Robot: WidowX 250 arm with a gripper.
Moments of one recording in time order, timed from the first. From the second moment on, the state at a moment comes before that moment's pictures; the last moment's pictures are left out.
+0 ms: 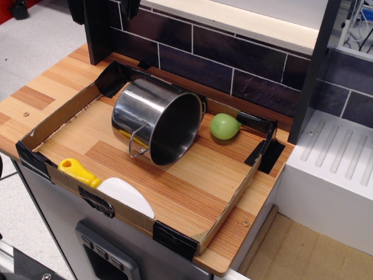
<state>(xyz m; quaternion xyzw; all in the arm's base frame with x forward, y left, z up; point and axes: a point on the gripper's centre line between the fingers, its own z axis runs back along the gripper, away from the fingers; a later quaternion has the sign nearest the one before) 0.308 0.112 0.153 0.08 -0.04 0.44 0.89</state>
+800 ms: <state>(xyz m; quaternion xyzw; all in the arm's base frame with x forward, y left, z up) 0.293 0.077 0.169 0.11 -0.05 0.32 0.94</state>
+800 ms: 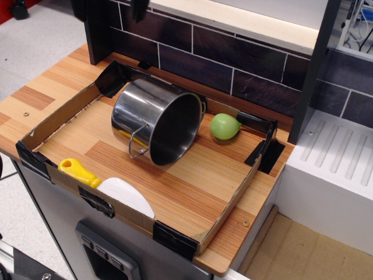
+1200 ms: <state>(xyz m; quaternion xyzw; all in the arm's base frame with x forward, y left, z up) 0.263 0.019 0.165 0.13 -0.04 0.17 0.98</state>
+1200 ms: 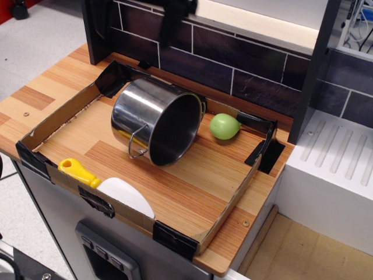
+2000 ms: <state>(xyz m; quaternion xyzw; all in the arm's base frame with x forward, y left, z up) 0.256 -0.005 0.112 0.19 -0.08 0.12 0.97</state>
